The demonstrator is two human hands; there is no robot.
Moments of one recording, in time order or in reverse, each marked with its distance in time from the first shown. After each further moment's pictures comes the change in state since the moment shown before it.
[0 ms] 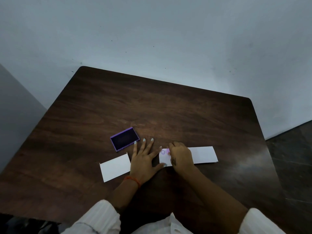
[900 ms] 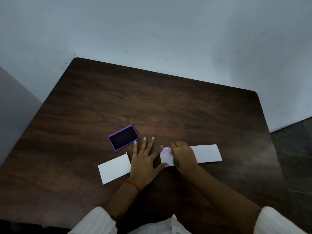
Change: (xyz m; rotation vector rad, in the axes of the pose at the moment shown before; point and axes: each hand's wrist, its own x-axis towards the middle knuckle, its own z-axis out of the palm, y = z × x) left_hand -0.001 -0.002 0.007 -0.012 0.025 0.014; right_hand 0.001 0.007 0.002 -0.011 0.010 -0.127
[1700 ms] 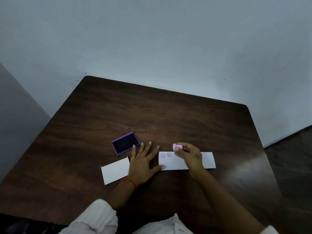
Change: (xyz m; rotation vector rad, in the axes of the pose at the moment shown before) left_hand -0.001 0.000 -0.019 -0.086 -0.025 -0.027; right_hand -0.021 0.013 -0.022 1.115 0.296 0.475
